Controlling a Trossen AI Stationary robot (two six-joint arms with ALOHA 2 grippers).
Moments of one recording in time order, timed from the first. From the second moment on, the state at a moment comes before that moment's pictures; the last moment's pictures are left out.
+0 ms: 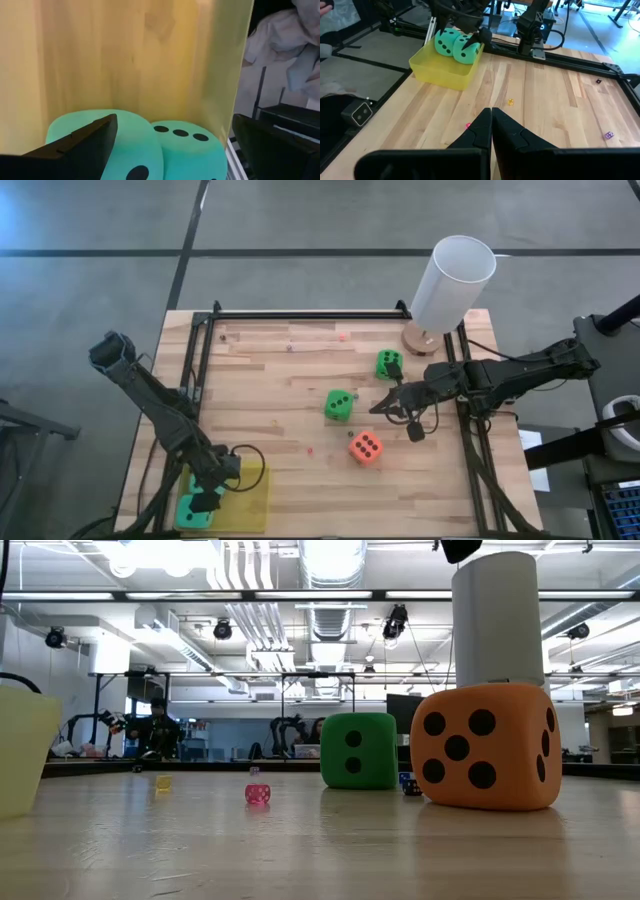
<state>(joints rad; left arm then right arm) -0.83 1.27 0.76 -0.58 0.26 -1.01 0.20 1.03 0.86 -0.20 -0.03 -0.06</state>
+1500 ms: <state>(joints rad) -0.77 1.27 0.88 -0.67 -0.13 -1.05 0.20 1.03 0.86 -0.20 -0.03 -0.06</state>
